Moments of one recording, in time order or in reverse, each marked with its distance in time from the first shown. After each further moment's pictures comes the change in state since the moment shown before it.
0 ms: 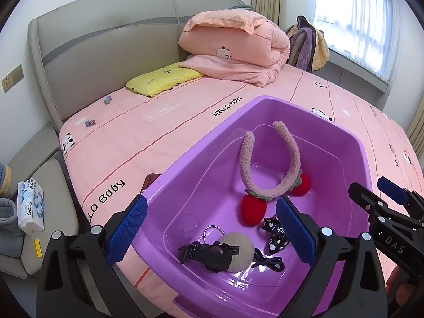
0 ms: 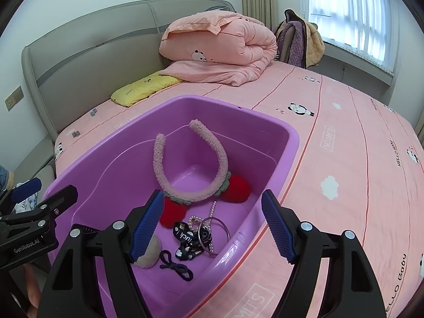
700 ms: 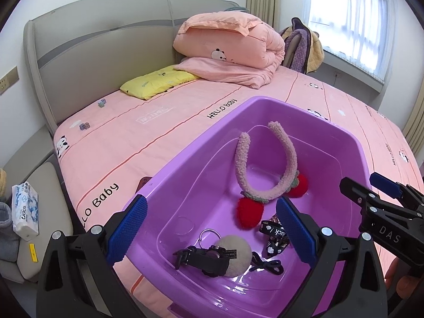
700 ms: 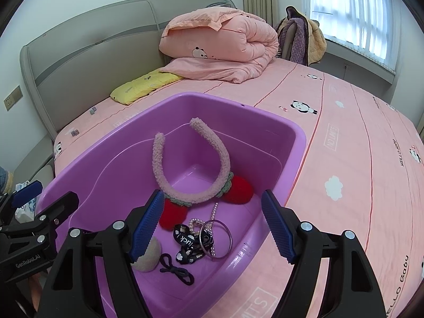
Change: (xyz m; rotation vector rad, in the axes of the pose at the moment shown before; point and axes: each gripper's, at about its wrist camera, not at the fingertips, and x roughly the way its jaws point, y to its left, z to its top) left arm 0.006 -0.002 -0.002 0.008 -0.015 -0.024; right arm 0.014 0.001 0.004 -0.002 0.014 0.006
